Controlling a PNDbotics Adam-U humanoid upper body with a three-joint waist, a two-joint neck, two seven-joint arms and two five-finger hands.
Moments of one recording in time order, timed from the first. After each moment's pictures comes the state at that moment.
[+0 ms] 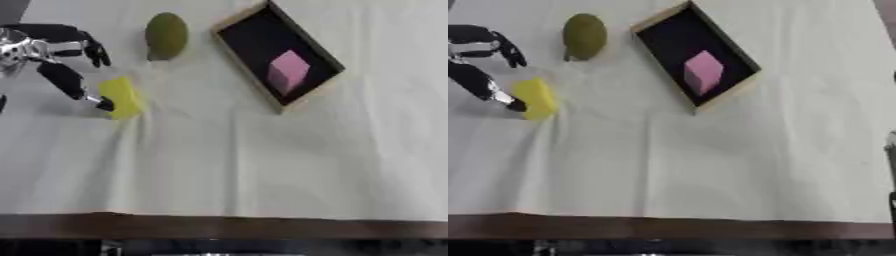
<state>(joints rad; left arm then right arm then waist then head) -0.86 0.63 -0.29 -1.25 -0.79 -0.12 -0.77 -0.23 -0.38 -0.14 -1.99 0.02 -0.32 -0.16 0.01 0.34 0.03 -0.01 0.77</state>
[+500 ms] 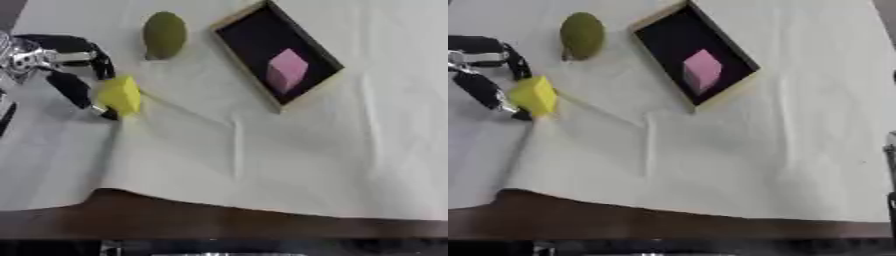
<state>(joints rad) -0.85 0.62 -0.30 -1.27 -0.80 -0.11 -0.79 -0.23 -0.37 -0.14 -1.99 0.02 -0.32 -0.16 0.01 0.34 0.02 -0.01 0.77</state>
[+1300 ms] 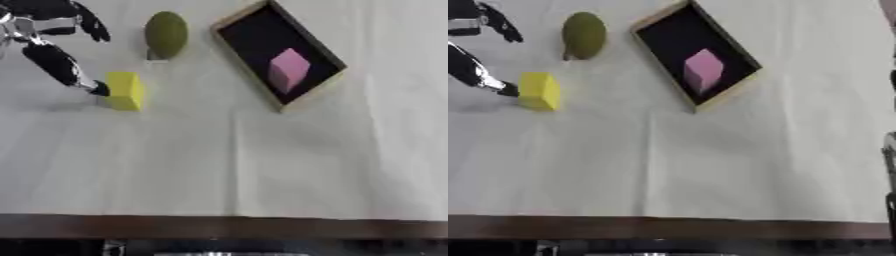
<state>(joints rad) -0.86 0.69 -0.28 -1.45 -0.76 -0.09 -0.79 -0.22 -0.37 -0.14 -1.99 0.02 -0.31 -0.17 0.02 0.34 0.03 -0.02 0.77</state>
